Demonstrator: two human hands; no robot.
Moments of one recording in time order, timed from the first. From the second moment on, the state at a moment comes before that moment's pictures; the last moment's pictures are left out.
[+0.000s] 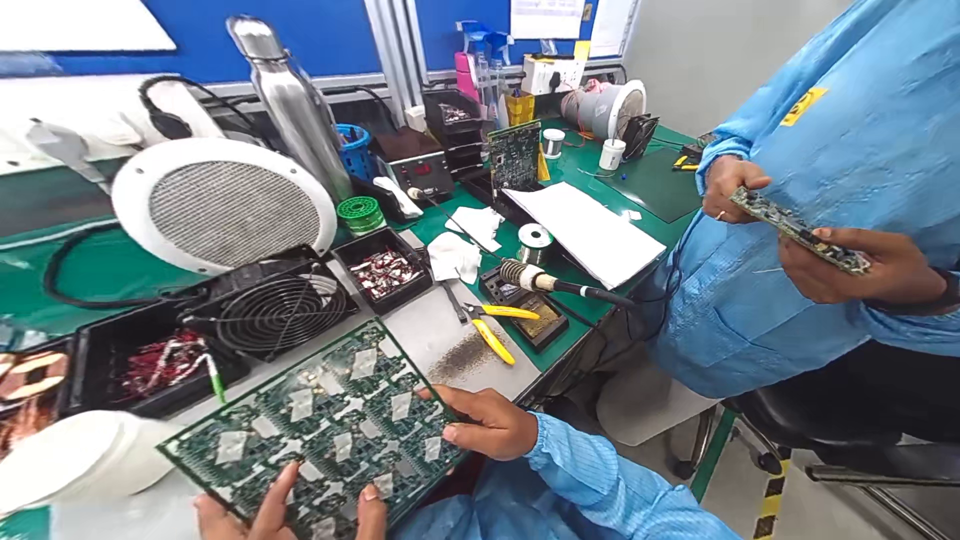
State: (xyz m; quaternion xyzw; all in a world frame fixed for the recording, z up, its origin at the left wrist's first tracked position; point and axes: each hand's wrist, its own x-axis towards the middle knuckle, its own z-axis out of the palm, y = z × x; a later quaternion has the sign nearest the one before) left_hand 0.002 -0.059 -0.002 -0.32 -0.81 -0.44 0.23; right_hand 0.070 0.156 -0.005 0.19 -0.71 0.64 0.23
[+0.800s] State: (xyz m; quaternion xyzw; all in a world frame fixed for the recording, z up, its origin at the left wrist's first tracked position) left_hand 0.006 -0.058 -0.007 -0.26 -0.81 -0.49 0.20; right_hand 0.071 0.157 -0.018 0.16 -0.69 0.68 0.18
